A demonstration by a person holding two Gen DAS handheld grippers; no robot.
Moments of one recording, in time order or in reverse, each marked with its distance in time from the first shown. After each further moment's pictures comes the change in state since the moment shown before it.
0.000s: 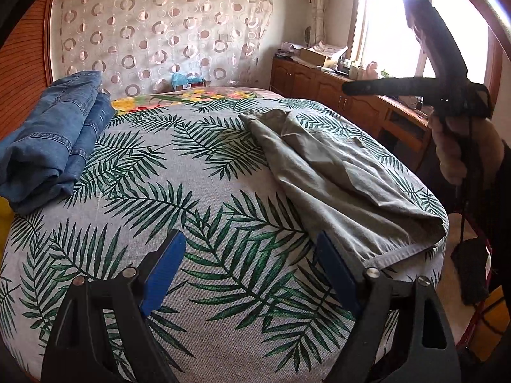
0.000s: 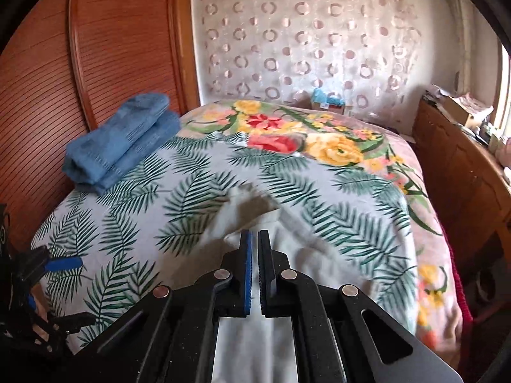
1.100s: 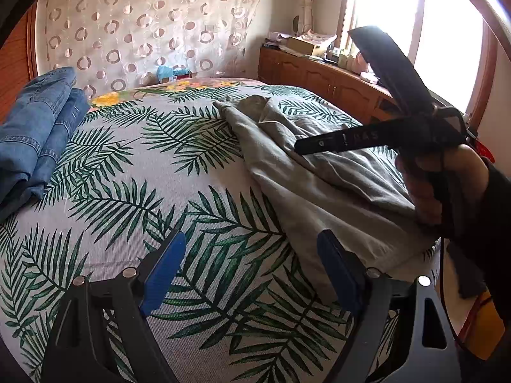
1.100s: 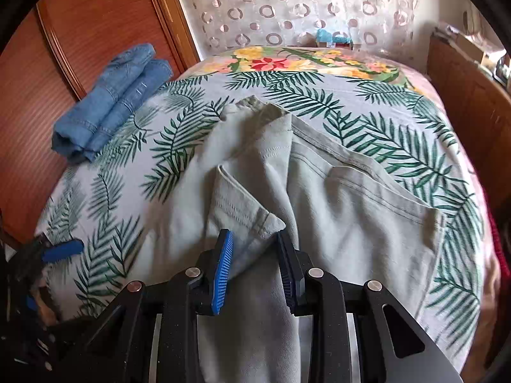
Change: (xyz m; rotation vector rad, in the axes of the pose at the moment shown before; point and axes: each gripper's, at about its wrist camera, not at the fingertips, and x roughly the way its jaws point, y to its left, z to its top) left arm 0.025 -0.023 0.002 0.027 0.046 -0.043; right arm 0.089 -0.004 -0.030 0.139 0.237 0.127
